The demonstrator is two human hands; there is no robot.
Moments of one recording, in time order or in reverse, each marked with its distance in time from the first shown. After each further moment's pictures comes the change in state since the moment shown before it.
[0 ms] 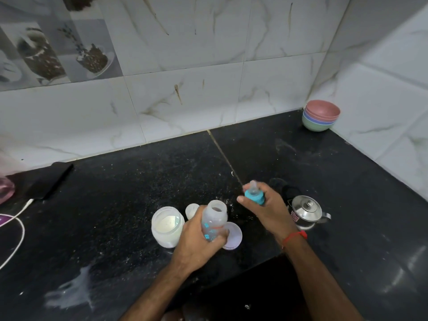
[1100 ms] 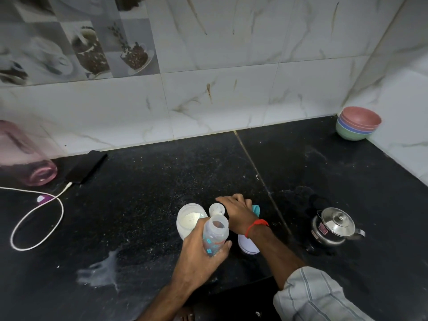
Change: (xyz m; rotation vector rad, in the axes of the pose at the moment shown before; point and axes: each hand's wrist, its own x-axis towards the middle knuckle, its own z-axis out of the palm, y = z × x) left_hand -0.035 -0.031 -0.025 -0.081 0.154 -0.040; right_hand 0.049 0.047 0.117 -0.938 -0.576 -0.138
